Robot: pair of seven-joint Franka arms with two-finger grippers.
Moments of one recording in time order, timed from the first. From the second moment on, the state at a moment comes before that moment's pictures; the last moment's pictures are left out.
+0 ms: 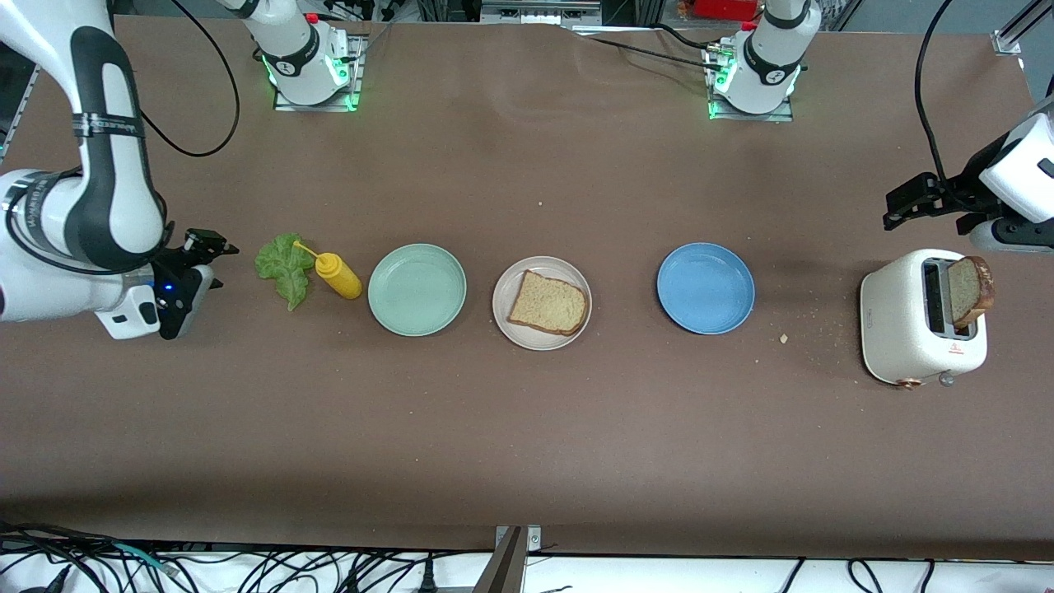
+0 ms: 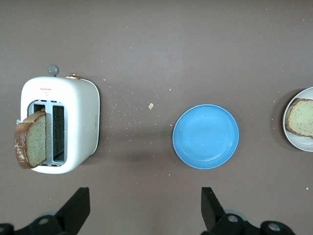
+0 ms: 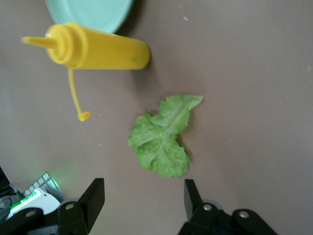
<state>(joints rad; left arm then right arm) -0.03 0.08 0.01 -1.53 -0.01 1.56 0.02 0.19 0.45 -0.29 -1.68 0.22 1.65 -1.06</state>
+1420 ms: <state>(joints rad) -0.03 0.09 0.01 -1.53 -0.01 1.56 0.02 0.27 0.43 -0.27 -2.17 0.15 2.29 -0.70</state>
